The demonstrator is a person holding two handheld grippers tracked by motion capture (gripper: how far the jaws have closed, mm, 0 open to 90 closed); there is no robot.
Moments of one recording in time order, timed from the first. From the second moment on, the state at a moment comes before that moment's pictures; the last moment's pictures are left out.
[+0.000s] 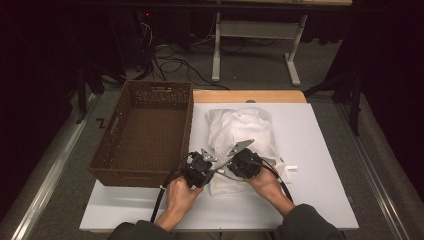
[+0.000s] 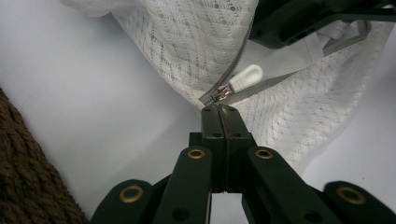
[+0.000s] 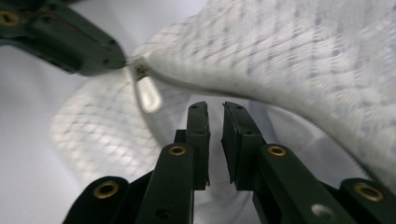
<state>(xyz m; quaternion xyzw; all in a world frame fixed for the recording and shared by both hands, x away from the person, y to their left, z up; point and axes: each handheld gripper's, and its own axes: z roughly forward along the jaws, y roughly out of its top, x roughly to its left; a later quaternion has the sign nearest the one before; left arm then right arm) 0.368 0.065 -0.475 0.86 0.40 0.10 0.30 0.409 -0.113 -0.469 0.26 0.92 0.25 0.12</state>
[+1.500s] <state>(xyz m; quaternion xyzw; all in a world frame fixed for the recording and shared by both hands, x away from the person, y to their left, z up) 0.368 0.066 -0.483 0.86 0.40 0.08 0.31 0.400 -0.102 -0.469 0.29 0.92 0.27 0.03</state>
